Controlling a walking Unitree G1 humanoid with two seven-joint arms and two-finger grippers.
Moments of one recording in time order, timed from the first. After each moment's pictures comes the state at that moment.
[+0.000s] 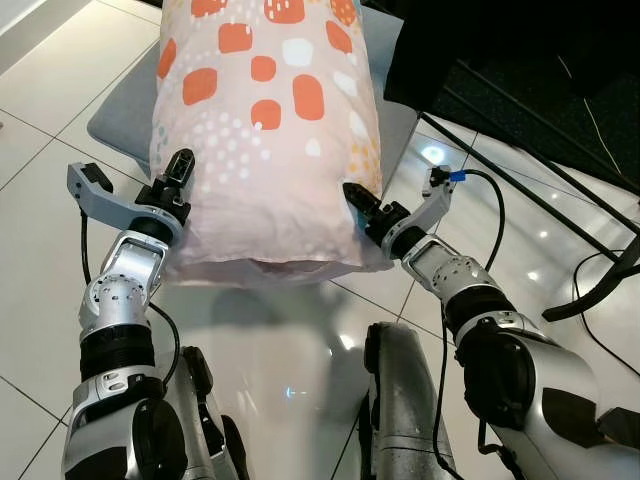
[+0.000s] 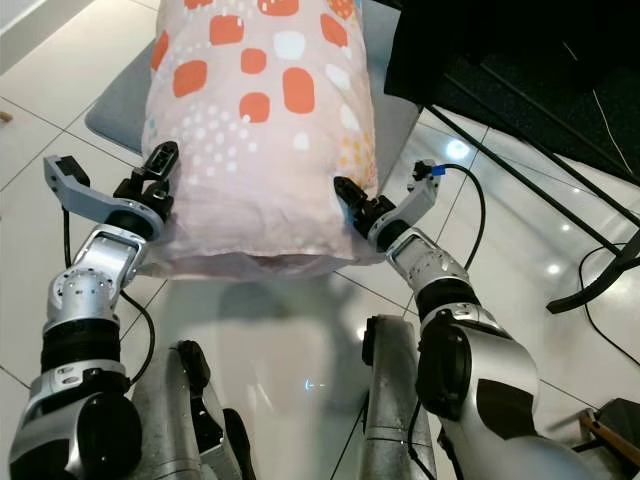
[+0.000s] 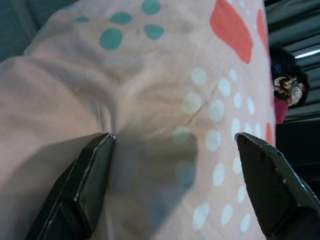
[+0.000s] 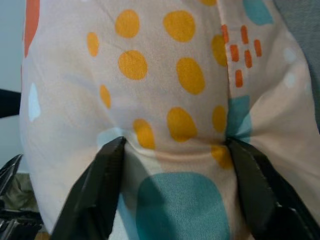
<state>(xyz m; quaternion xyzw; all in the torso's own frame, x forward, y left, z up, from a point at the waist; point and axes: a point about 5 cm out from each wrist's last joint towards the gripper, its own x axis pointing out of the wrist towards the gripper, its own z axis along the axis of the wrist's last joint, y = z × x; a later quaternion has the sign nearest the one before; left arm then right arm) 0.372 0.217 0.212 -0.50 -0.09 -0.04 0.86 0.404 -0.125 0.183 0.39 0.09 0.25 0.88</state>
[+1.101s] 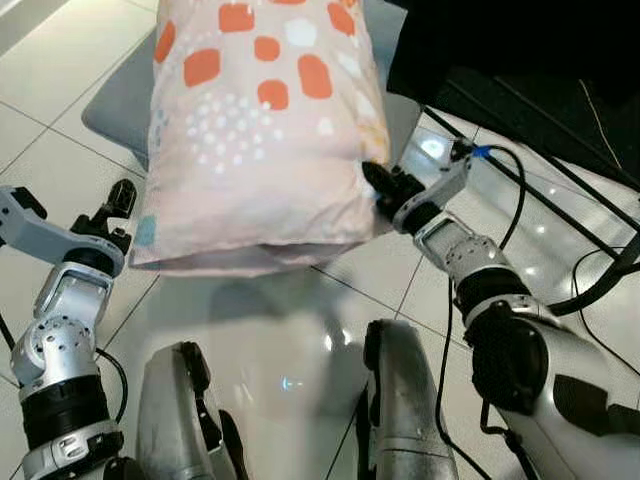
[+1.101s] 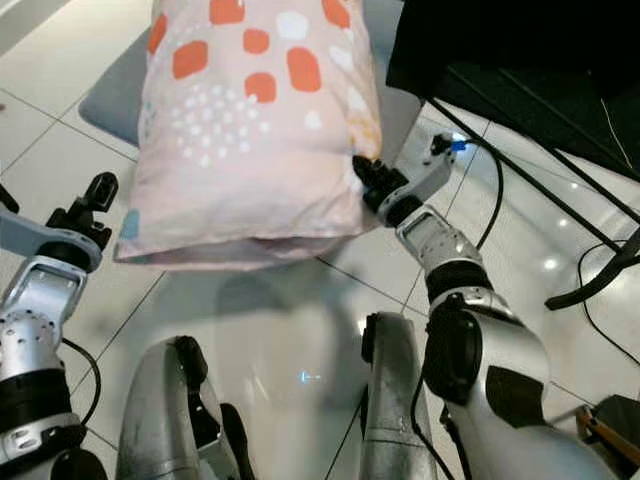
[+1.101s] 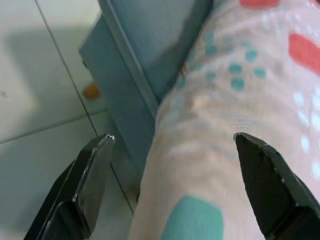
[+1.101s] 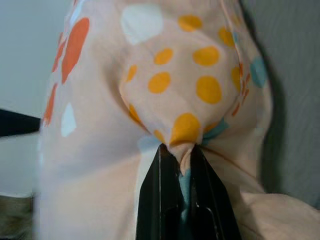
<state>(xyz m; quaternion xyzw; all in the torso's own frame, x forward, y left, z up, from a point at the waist) 0.317 0.252 0.203 -0.39 -0.10 0.06 0.91 0.415 -0.153 0.230 0.37 -0.02 0.23 0.90</state>
